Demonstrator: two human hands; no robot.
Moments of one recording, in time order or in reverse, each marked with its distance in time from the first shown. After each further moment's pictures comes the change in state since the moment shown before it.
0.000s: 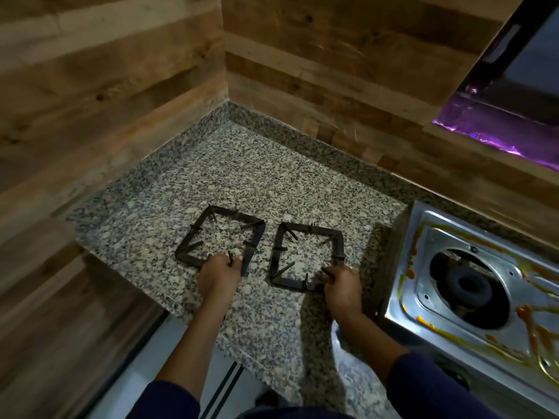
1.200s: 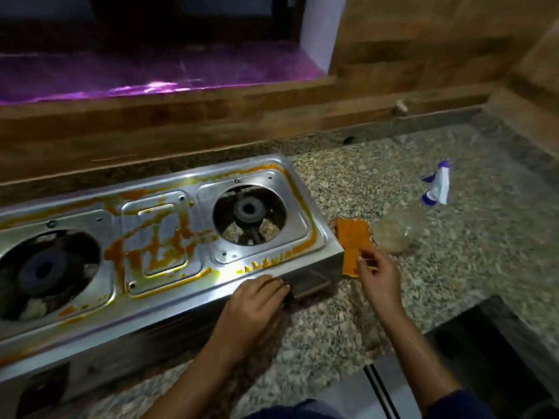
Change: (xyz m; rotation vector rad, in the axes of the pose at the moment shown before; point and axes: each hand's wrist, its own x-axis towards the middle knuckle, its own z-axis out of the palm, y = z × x) left_hand -0.493 0.266 0.343 -0.135 -0.230 2.040; right_hand -0.283 0.595 -0.310 0.350 0.796 0.691
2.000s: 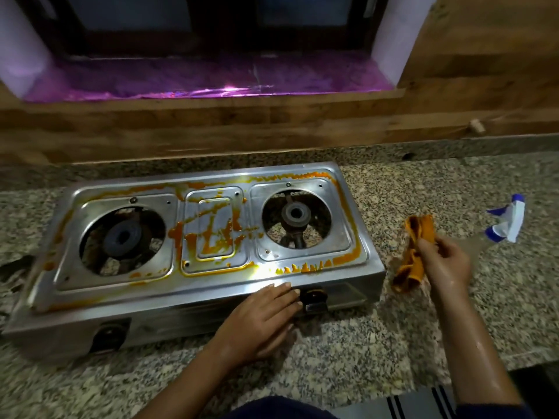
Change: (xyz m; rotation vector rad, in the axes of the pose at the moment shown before) left_hand -0.034 -0.006 -0.038 -0.005 -0.152 -0.025; right_hand 0.055 -0.071 -0.030 0.424 -0.003 0.175
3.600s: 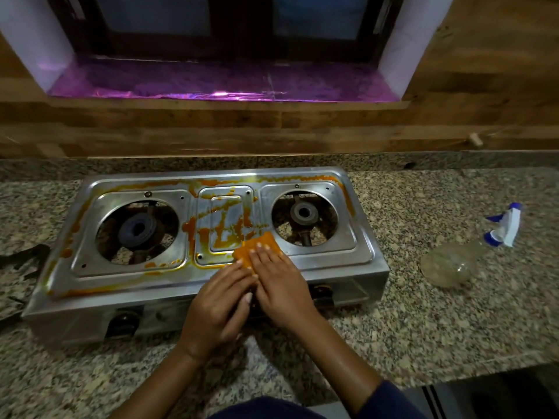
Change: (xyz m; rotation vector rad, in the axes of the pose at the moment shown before) left_hand -0.027 -0.007 -0.065 -0.056 0.287 -0.348; right_hand -0.175 0.006 0.171 -0.858 -0.783 -0.958
